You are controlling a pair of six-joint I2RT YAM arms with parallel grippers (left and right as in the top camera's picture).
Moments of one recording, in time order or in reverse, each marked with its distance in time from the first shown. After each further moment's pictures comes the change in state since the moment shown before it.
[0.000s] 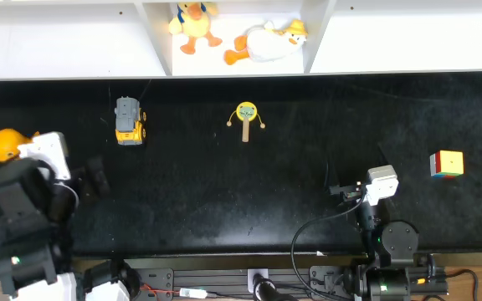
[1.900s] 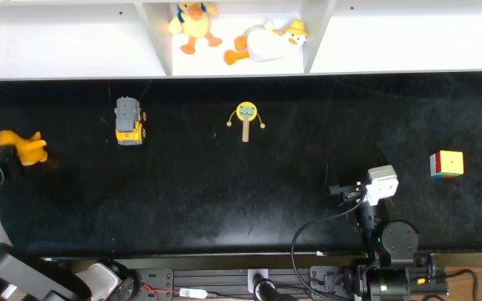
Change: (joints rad) left arm 0.517 0.713 0.118 0.433 0.277 0.523; right arm 0.000 0.000 0.000 0.000 0.000 0.000
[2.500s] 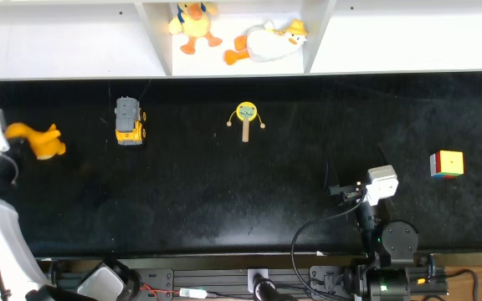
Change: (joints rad) left arm -0.149 -0.199 0.018 -0.162 -0.075 -0.289; right arm 0.000 0.000 0.000 0.000 0.000 0.000
